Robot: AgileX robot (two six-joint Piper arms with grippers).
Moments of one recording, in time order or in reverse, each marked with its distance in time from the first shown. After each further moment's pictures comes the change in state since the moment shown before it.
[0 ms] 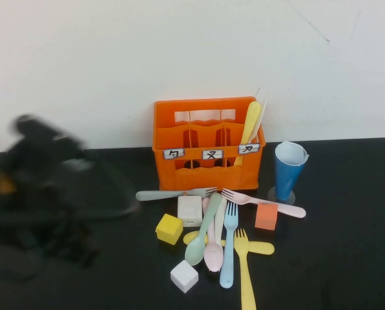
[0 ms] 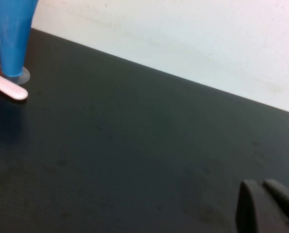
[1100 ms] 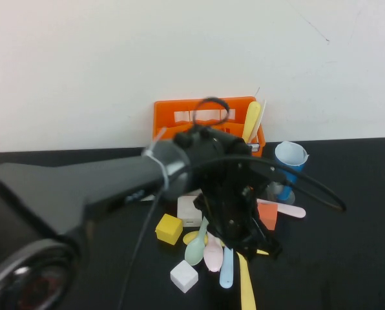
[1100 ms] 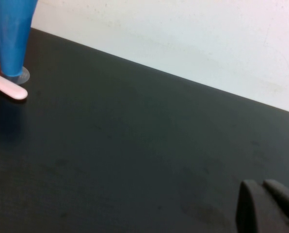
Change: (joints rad) right arm 0.000 0.000 0.000 -0.002 0.000 0.000; left arm -0.401 0.965 -0.627 0.009 -0.053 -0.246
